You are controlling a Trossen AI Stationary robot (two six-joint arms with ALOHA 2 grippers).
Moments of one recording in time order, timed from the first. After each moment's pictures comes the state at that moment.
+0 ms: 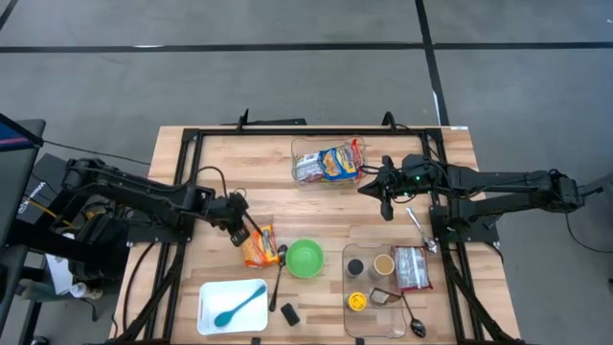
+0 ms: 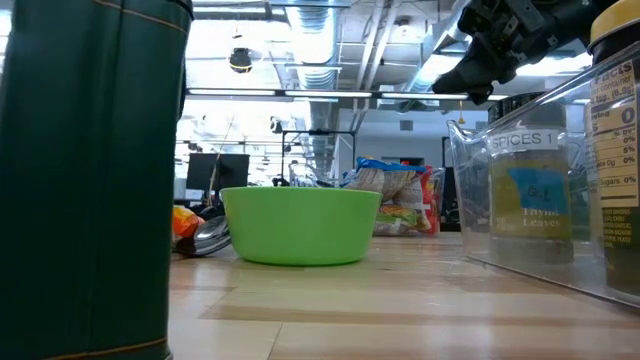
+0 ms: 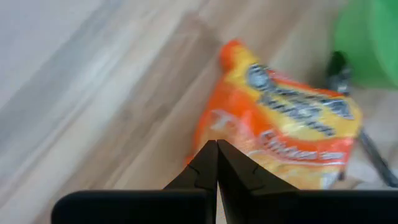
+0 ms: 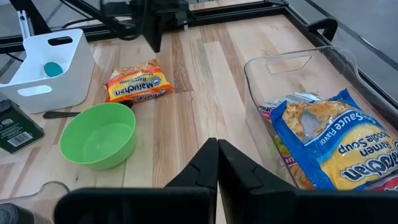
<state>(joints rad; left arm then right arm) -0.13 1.08 0.54 -0.55 -0.09 -0.80 -0.16 0.90 0.60 -0.17 -0.06 0.05</state>
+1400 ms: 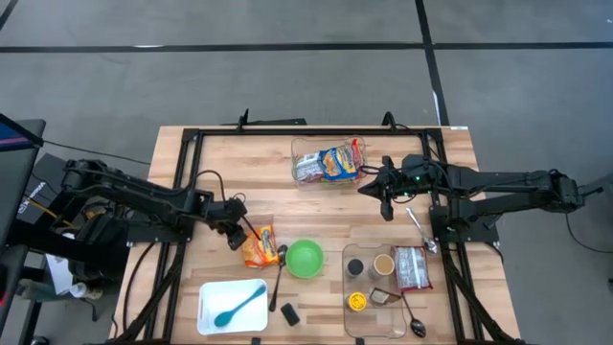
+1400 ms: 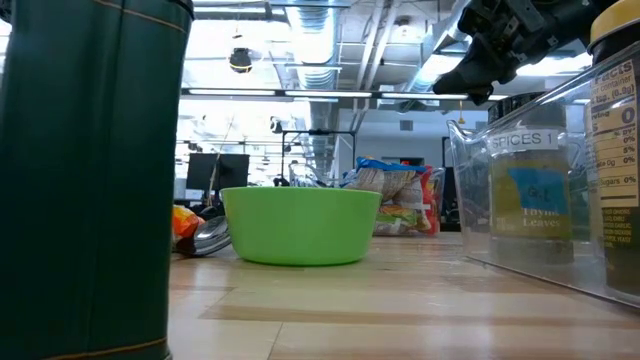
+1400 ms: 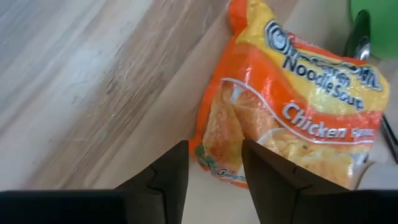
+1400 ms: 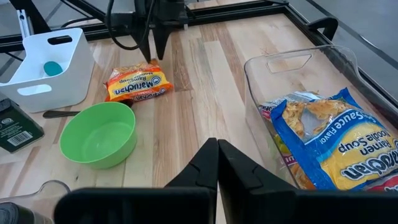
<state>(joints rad) -0.11 1.07 0.39 -0.39 0.02 -0.78 -0.16 0.90 0.60 -0.17 -0.06 0.05</state>
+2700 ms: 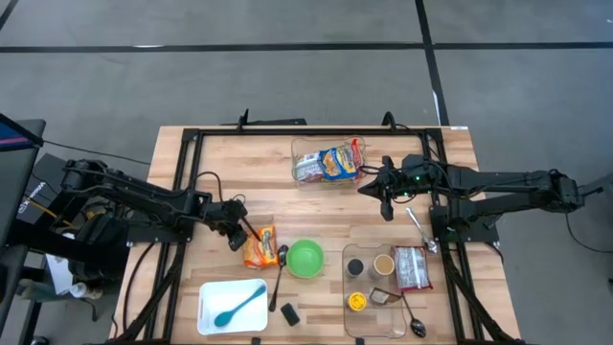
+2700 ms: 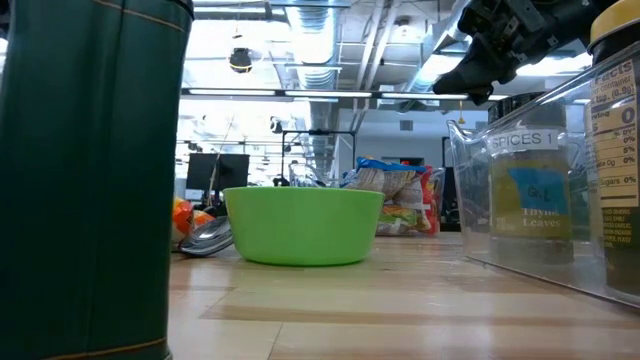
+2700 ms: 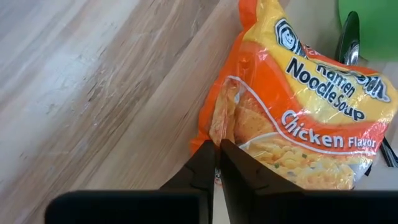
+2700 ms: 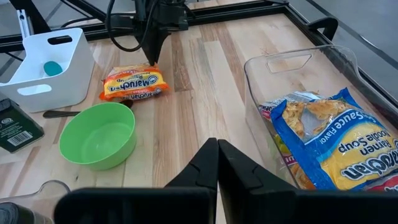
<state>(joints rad) -0.11 1.07 0.33 -0.26 0.03 -0.78 -0.16 0.90 0.60 -0.17 -0.06 0.05</state>
